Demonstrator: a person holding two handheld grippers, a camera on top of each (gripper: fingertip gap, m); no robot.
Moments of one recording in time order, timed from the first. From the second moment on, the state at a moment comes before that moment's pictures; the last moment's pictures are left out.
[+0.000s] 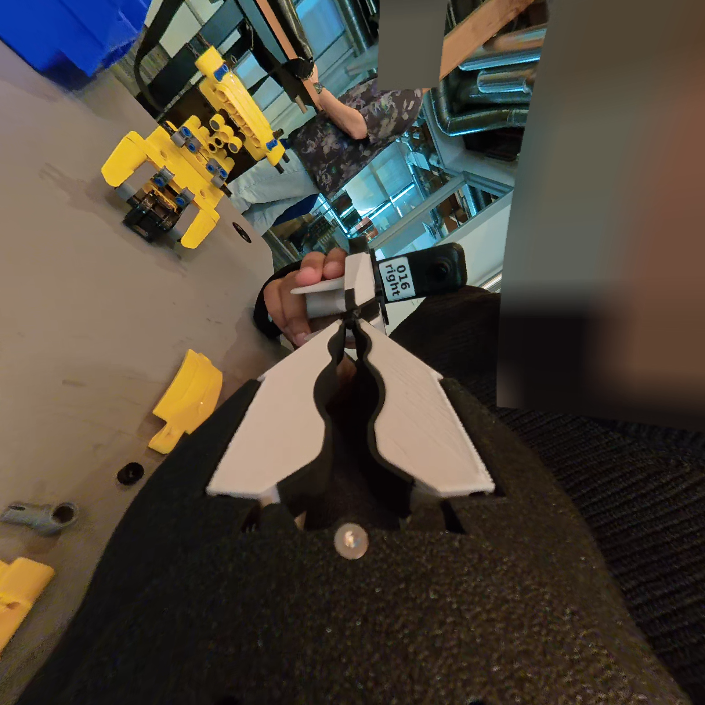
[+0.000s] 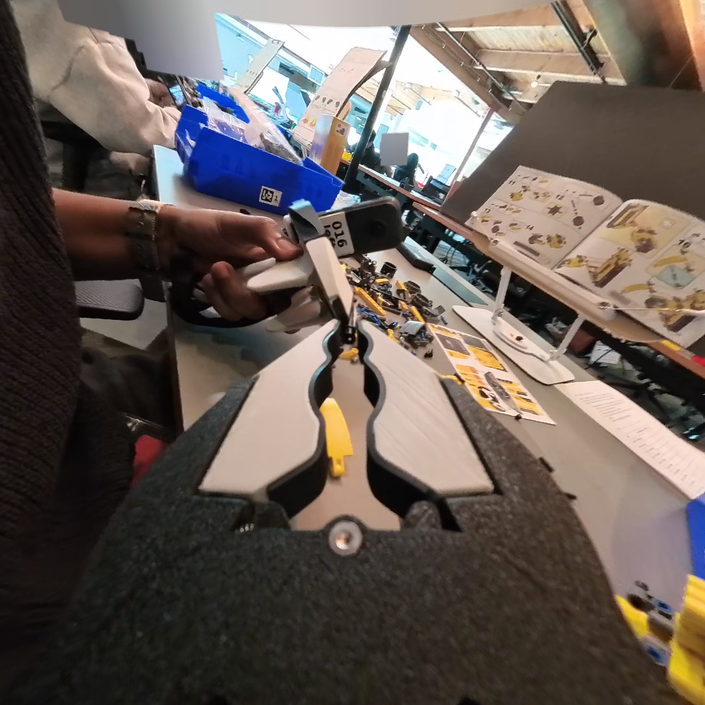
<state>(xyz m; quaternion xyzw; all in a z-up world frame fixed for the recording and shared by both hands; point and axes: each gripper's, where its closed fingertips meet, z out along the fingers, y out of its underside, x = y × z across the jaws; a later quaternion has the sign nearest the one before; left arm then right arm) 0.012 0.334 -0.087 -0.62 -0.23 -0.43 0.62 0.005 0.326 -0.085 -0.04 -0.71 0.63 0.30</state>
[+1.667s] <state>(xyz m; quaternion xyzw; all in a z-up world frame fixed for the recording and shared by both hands) -0.052 0.287 -0.067 -0.60 -0.23 -0.21 0.74 -0.030 0.386 -0.057 -0.17 -0.62 0.70 0.30</state>
